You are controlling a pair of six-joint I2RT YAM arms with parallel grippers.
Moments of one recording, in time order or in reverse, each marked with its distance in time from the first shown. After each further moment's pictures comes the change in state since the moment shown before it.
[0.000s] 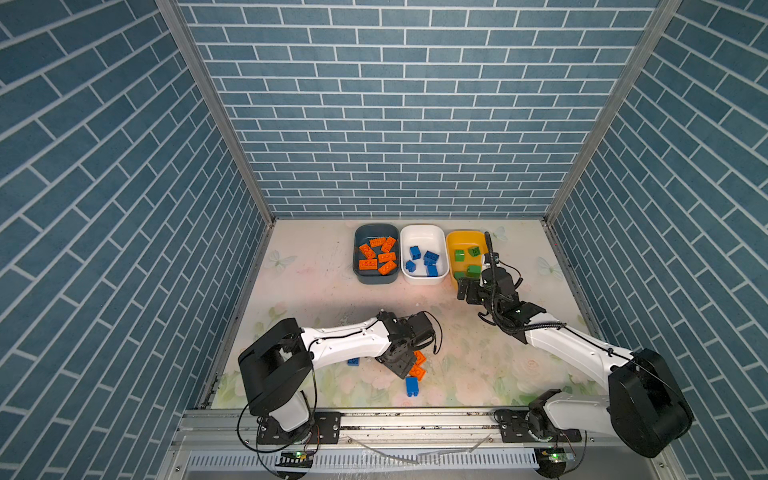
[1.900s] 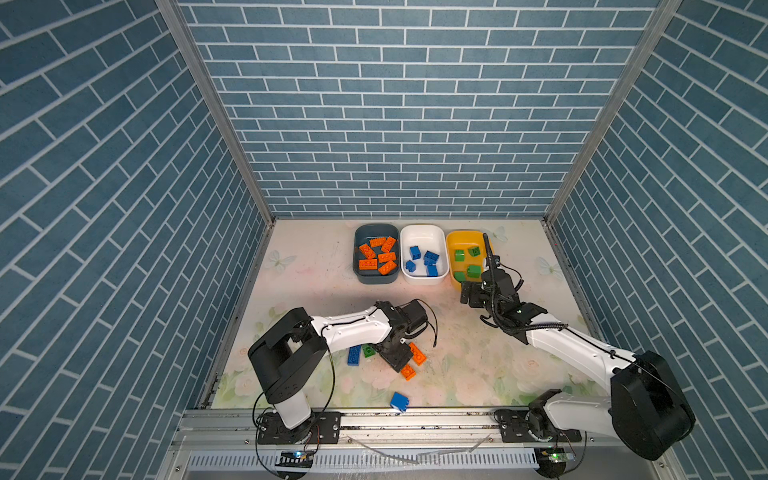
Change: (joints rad) left arm 0.119 0.081 0.017 0.022 0.104 0.203; right arm 0.000 -0.013 0.000 -0.077 0.032 0.000
